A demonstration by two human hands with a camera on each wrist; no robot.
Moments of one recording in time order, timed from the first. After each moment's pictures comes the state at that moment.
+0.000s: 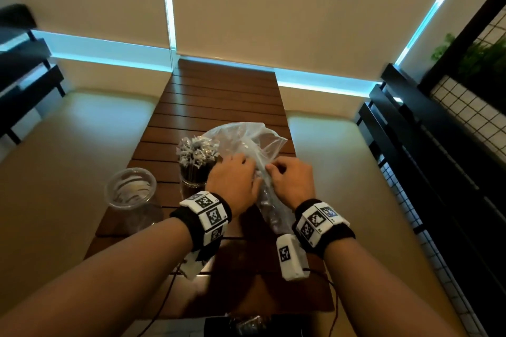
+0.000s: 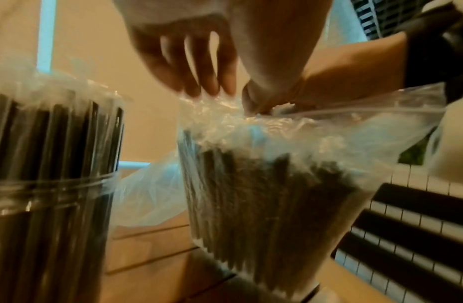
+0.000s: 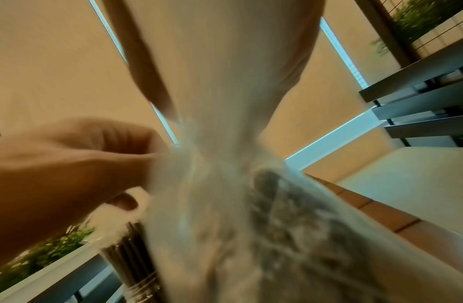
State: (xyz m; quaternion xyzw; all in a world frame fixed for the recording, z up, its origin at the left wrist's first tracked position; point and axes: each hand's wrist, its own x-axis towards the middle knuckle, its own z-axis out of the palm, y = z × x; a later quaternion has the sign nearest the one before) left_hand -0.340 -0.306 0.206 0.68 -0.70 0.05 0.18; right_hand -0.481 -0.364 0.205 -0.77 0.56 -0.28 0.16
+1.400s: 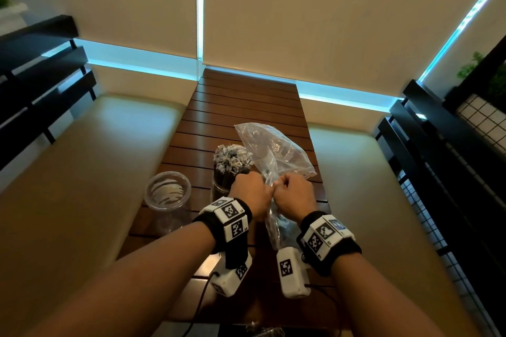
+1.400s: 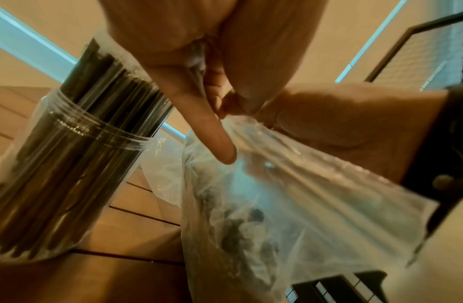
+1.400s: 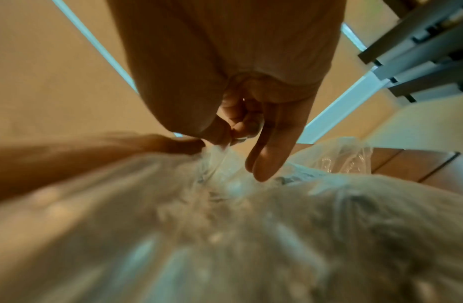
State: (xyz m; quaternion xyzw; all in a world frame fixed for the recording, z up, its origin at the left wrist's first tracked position) left_hand -0.304 -0.296 0.213 0.76 -0.55 -0.26 0.23; right_hand -0.416 -0.331 0.213 -0.70 0.62 -0.21 0.29
